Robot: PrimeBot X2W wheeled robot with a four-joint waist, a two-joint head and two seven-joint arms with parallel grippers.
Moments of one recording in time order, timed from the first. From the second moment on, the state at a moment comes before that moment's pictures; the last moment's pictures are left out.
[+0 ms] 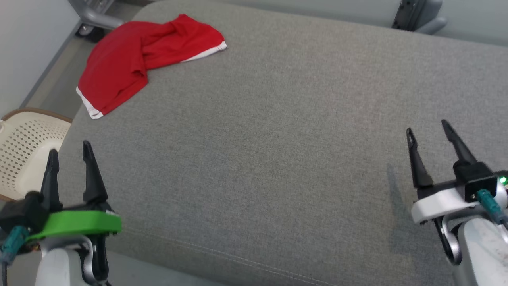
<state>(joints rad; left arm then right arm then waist) -0.17 0.05 0.16 0.21 -0.27 -0.13 -0.26 -0.17 -0.15 -0.05 0.17 -0.09 0.13 -0.26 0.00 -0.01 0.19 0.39</state>
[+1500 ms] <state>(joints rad) -1.12 0.44 -0.16 1.14 -0.80 -0.13 -0.08 -0.26 -0.31 -0.03 -0.22 -0.09 0.13 -0.18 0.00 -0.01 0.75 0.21</state>
